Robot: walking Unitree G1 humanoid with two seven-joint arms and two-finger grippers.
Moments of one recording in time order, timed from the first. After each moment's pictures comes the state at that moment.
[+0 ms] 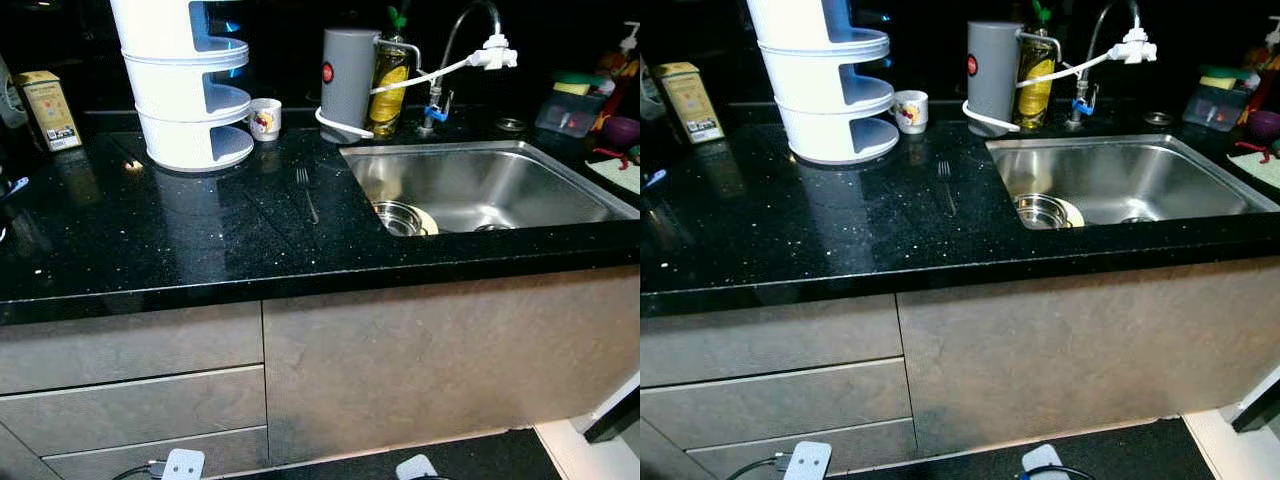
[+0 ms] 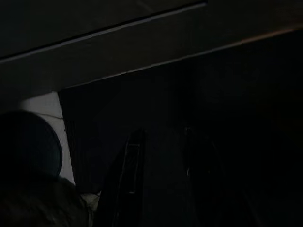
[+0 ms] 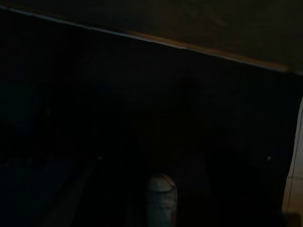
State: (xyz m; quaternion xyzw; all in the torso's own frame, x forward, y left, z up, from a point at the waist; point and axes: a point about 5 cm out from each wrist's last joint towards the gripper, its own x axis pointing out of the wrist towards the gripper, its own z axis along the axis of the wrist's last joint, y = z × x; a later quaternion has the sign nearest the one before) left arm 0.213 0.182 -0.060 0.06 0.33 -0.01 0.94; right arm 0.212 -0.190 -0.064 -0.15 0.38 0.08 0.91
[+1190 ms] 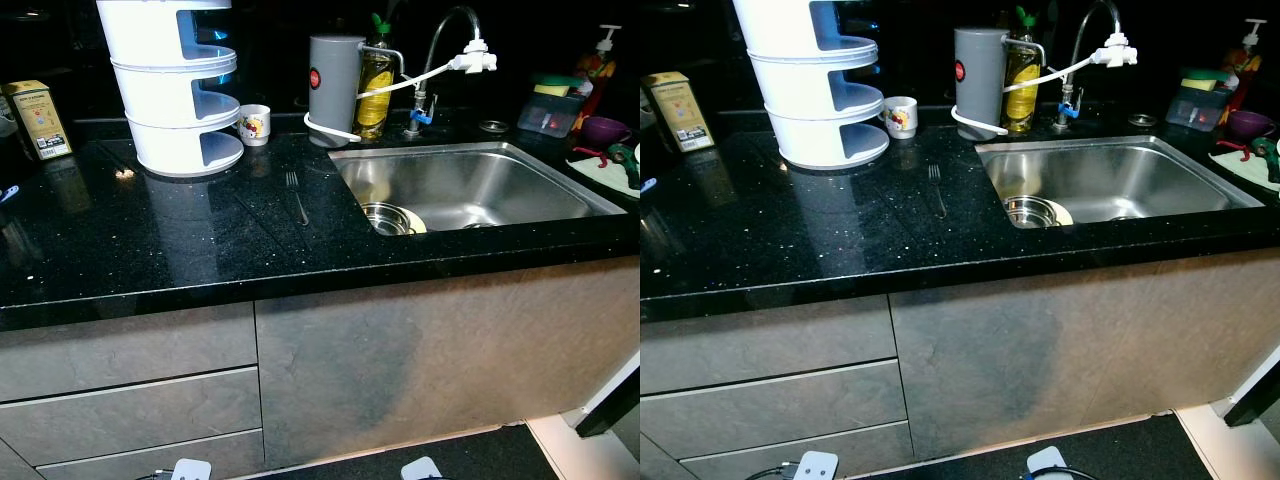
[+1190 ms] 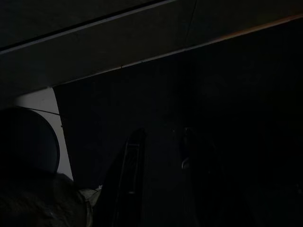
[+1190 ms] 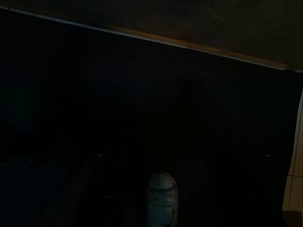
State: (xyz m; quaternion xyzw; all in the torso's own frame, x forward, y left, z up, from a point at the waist) left arm 0.204 0.178 -0.066 0.05 0.35 0.01 0.94; right arm 0.212 -0.189 -0.065 -0.15 0.38 0.09 0.91
